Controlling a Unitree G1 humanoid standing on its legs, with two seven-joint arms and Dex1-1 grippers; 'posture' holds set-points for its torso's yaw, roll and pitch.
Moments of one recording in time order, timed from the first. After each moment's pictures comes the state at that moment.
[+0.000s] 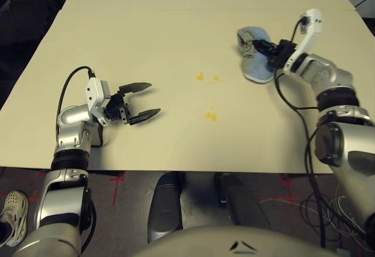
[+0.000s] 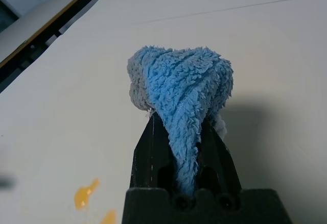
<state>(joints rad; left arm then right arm) -0.47 0.59 0.13 0.60 -0.40 -0.31 -1.43 -1.09 -0.31 -0.28 1.05 0.33 0.32 0.72</state>
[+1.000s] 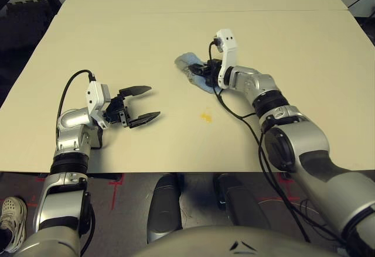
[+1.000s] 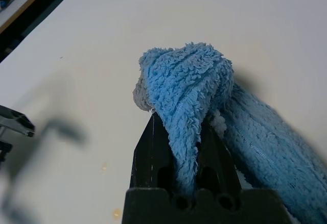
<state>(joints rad) -0.42 0.59 0.13 0.59 -0.40 -0.31 -1.43 -1.11 0.05 -0.13 1.07 0.19 0.39 0.70</state>
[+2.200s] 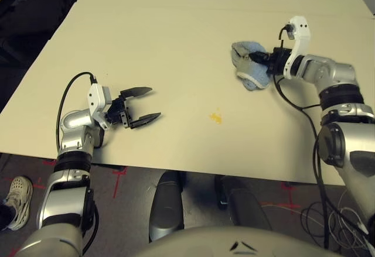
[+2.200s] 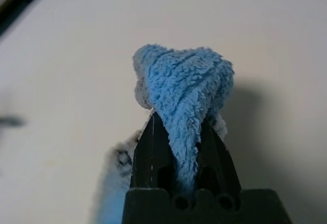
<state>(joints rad) -0.47 0.57 0.13 0.68 -0.40 -0.39 -1.48 -0.91 -0.51 -0.18 0.56 0.40 0.82 0.91</state>
